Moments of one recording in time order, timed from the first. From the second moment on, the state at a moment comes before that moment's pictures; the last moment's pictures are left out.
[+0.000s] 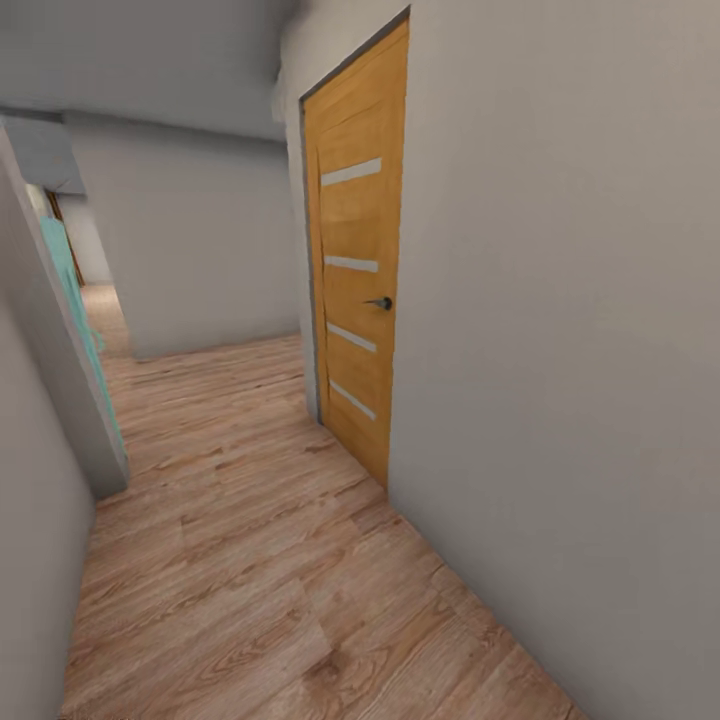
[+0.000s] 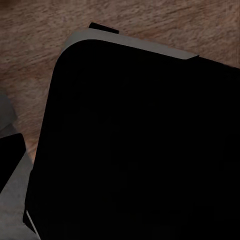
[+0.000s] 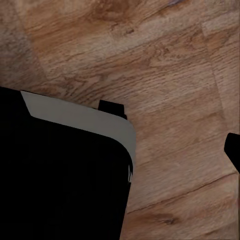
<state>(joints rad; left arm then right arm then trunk) 0.00 -0.03 0.01 -0.05 0.28 -0.07 0.00 -0.12 0.00 0.29 0.03 -0.05 -0.21 -0.07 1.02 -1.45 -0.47</state>
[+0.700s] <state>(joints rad) 0.00 -0.03 0.01 -0.05 0.28 -0.07 0.00 -0.12 0.00 0.29 0.03 -0.05 -0.21 -0.07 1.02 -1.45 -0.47</state>
